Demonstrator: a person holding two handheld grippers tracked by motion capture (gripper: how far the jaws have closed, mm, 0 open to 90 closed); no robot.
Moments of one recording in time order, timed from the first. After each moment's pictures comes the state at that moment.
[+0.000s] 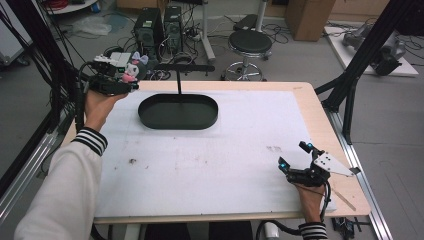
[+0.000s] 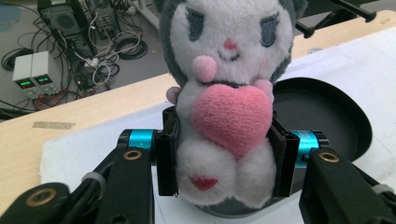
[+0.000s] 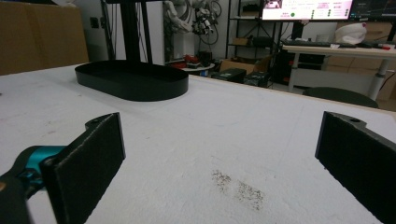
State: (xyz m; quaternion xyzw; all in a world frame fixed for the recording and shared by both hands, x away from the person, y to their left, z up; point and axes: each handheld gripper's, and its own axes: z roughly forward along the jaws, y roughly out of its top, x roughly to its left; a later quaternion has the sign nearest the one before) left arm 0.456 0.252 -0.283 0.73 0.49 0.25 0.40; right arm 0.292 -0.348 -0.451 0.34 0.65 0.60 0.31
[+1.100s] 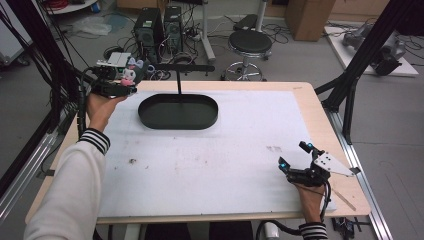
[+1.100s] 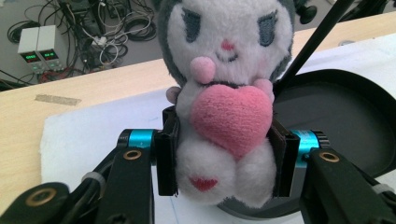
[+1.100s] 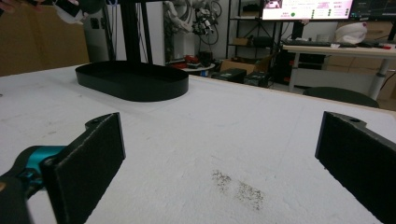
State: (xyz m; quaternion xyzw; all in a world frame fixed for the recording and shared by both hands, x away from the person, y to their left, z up) left arm 0.474 0.265 -0.313 0.72 0.53 0.24 0.38; right arm 0.292 -0.348 -0.451 0.34 0.65 0.60 0.31
